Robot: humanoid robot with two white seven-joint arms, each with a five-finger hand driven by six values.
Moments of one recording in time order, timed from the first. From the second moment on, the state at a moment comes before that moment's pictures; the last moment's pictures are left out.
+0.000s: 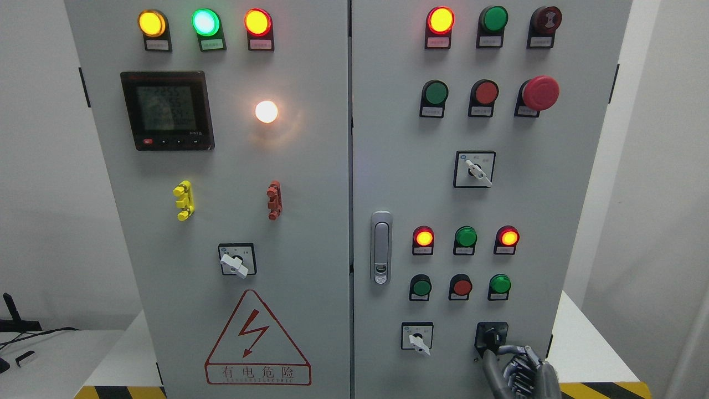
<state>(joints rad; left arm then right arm) -0.04 -0.09 0.10 0.08 0.00 -0.16 0.06 -0.18 0.08 0.00 -1.63 0.12 0.07 -0.20</state>
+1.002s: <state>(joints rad) -0.04 -0.09 0.10 0.08 0.00 -0.16 0.06 -0.18 0.08 0.00 -1.63 0.12 0.07 -0.20</state>
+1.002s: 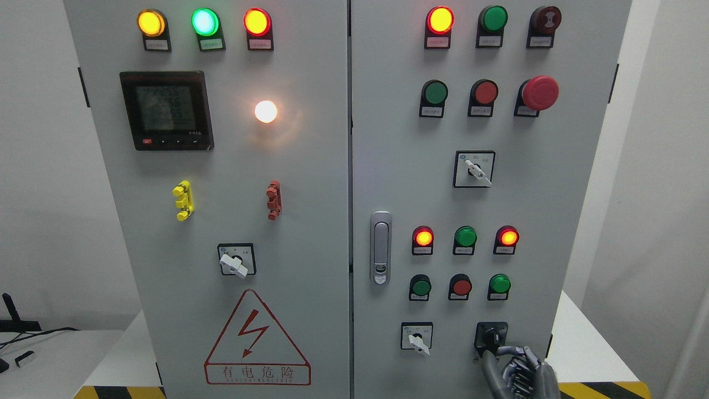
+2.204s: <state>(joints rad) -0.04 -0.09 0.10 0.08 0.00 -0.16 0.06 -0.18 0.08 0.00 -1.63 0.14 0.07 -0.18</state>
